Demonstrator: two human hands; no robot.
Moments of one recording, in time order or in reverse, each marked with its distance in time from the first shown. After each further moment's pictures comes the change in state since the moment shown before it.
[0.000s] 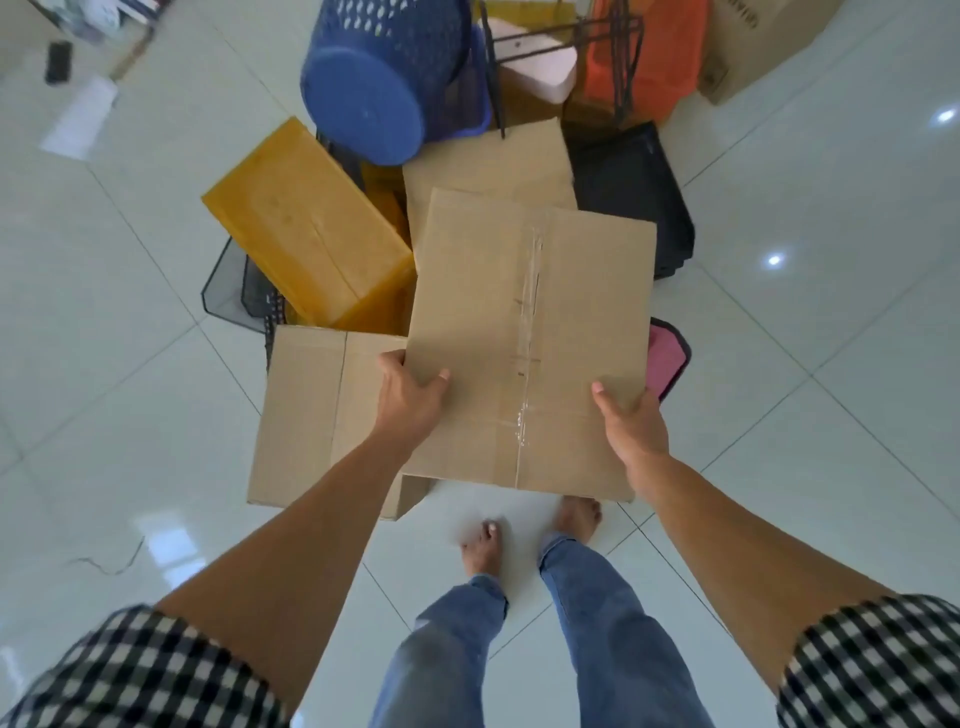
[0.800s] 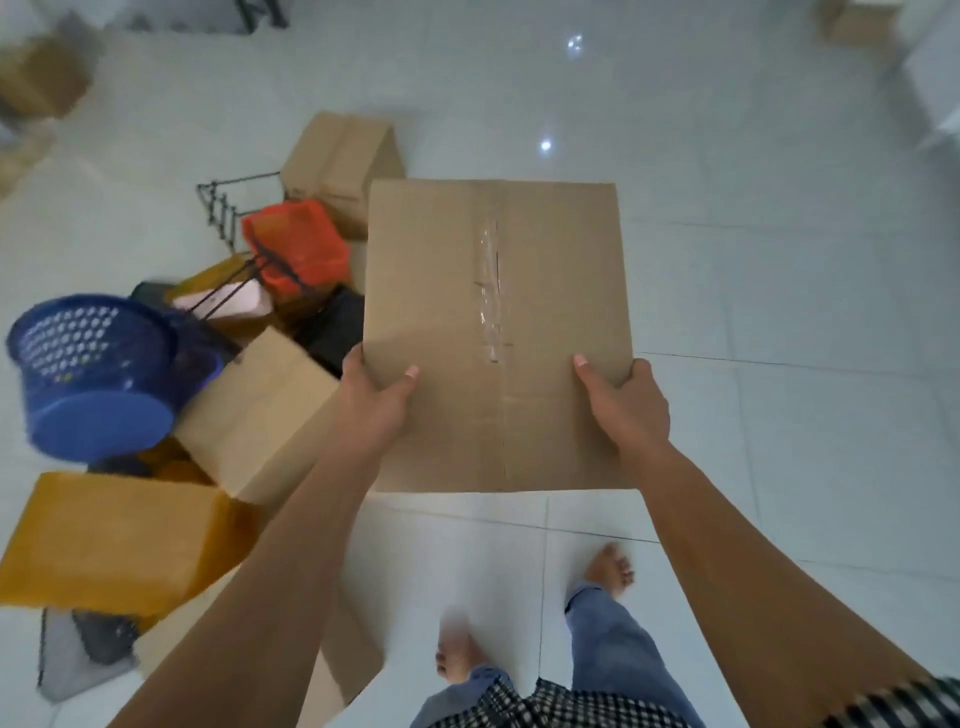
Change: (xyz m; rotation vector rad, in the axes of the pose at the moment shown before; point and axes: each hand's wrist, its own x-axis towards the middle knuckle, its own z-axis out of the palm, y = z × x) left_hand -0.228 0.240 0.119 0.126 -0.389 0.540; right_hand -0.177 0.044 -0.300 0.417 0.619 0.071
